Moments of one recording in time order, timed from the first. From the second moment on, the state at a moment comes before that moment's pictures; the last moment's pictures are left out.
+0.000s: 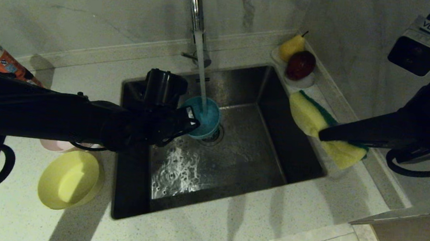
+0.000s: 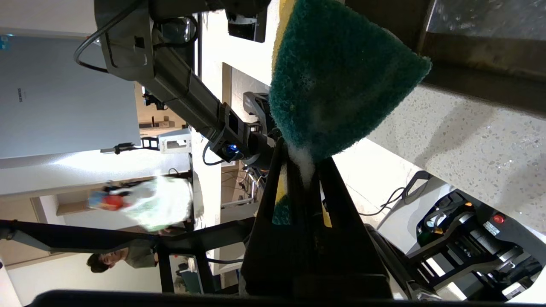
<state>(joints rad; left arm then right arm) -0.51 1.98 -1.38 -0.19 0.41 -0.55 0.49 1.38 -1.43 0.45 0.75 0.48</state>
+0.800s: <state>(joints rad) -0.51 1.95 -1.33 -0.15 0.41 -0.56 0.49 1.38 -1.43 0.45 0.76 0.48</state>
